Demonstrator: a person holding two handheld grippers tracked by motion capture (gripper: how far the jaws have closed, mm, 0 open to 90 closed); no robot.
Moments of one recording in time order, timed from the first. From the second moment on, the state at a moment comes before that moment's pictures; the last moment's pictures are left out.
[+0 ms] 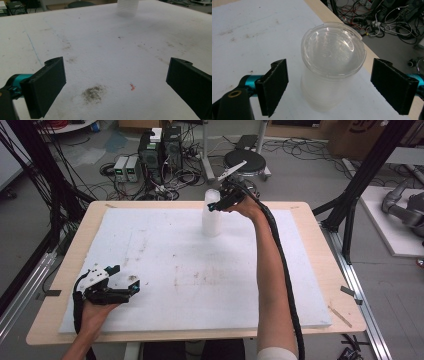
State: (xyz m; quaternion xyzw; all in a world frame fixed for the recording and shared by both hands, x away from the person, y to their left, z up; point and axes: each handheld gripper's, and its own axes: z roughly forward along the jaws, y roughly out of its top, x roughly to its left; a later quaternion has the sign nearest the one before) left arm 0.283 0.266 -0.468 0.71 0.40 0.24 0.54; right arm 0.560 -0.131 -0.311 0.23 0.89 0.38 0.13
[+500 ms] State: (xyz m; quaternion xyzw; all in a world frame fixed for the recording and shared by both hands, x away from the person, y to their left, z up) left arm 0.282 0.266 -0.468 0.70 0.40 0.24 0.54; right arm 0.566 -0.120 -0.322 0.24 0.89 0.37 0.12
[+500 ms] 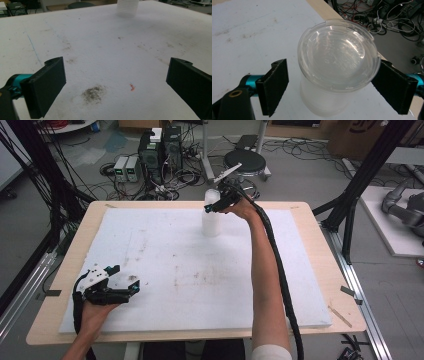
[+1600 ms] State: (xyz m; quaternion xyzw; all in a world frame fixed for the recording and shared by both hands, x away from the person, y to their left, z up) left arm 0.283 0.266 -0.468 0.71 0.40 0.24 0.54; right arm 0.569 -0.117 -0.329 0.25 0.89 0.37 0.12
